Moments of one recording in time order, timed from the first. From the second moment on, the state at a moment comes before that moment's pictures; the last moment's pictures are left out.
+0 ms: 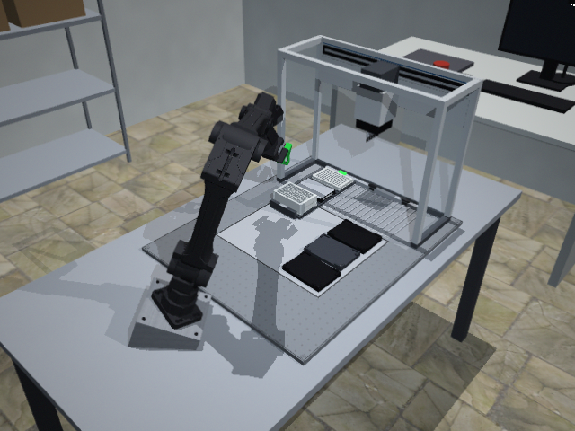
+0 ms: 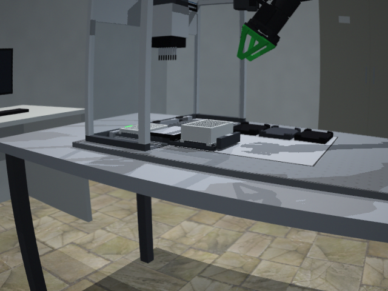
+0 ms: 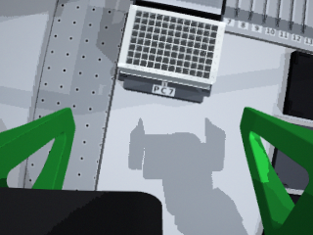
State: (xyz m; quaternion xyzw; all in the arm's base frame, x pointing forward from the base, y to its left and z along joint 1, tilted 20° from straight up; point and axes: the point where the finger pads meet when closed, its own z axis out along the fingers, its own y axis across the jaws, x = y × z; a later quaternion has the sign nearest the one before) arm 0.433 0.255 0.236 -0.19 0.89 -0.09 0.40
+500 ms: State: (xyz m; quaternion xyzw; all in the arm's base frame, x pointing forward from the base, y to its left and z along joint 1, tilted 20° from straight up) arm 0.436 0.251 0.215 -0.17 0.96 -0.12 0.19
